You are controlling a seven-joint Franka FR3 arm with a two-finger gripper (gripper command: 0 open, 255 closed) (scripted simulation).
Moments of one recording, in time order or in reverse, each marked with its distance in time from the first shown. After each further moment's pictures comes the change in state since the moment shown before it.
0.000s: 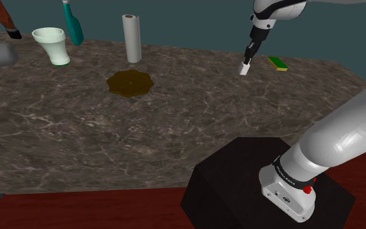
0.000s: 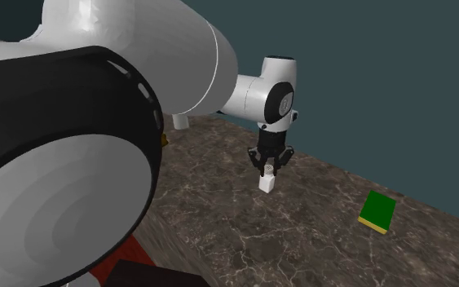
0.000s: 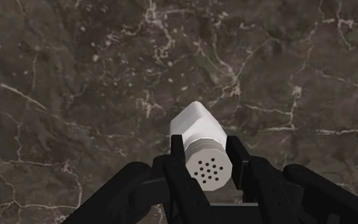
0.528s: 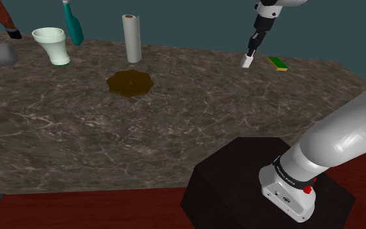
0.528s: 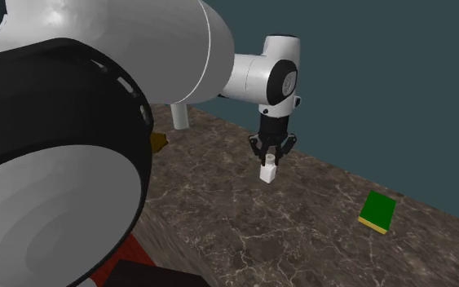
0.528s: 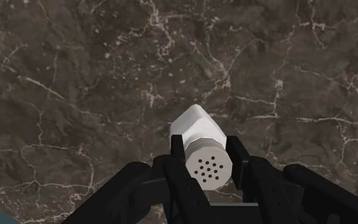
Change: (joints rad) arm 0.002 -0.029 0.005 0.082 -0.006 -0.110 0.003
